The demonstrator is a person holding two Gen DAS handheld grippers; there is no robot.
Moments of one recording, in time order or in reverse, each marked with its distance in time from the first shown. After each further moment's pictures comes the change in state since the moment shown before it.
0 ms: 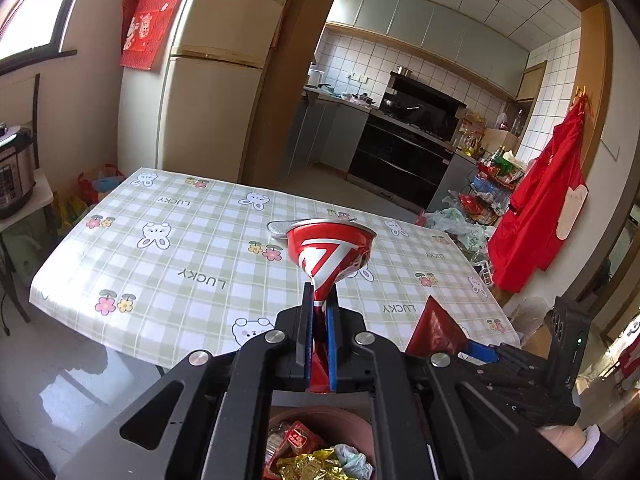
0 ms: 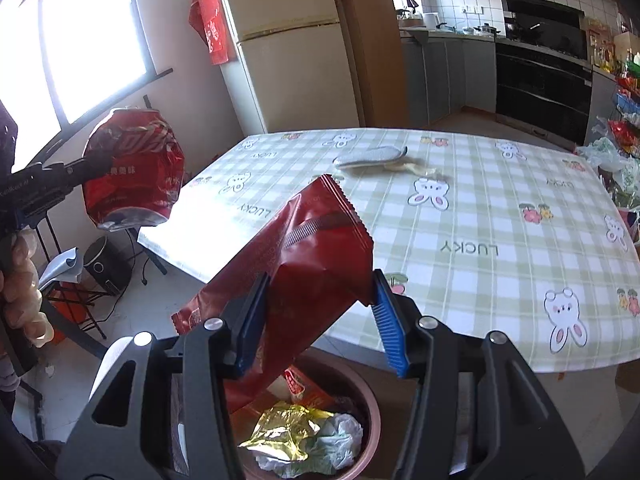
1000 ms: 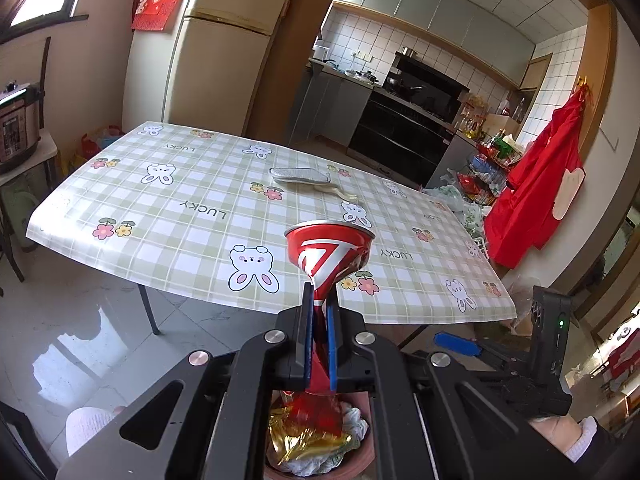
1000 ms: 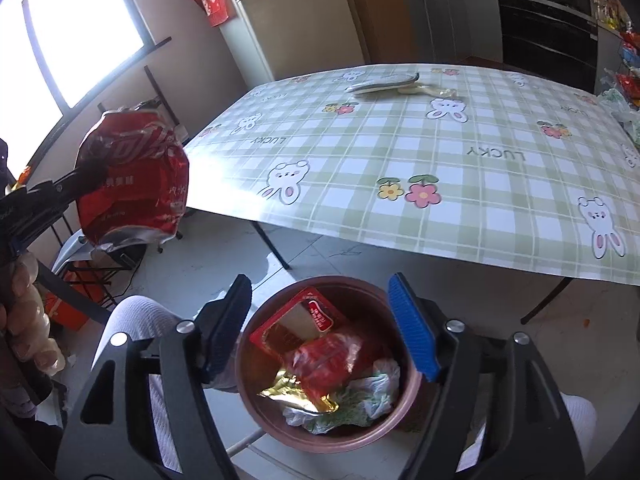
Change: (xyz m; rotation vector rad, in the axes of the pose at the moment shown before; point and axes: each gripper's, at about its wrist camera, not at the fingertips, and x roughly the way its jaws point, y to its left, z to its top) left arm -0.007 0.007 -0.081 -0.038 0.084 -0.017; right arm 0.018 0.009 -0.060 0.066 0.099 0.009
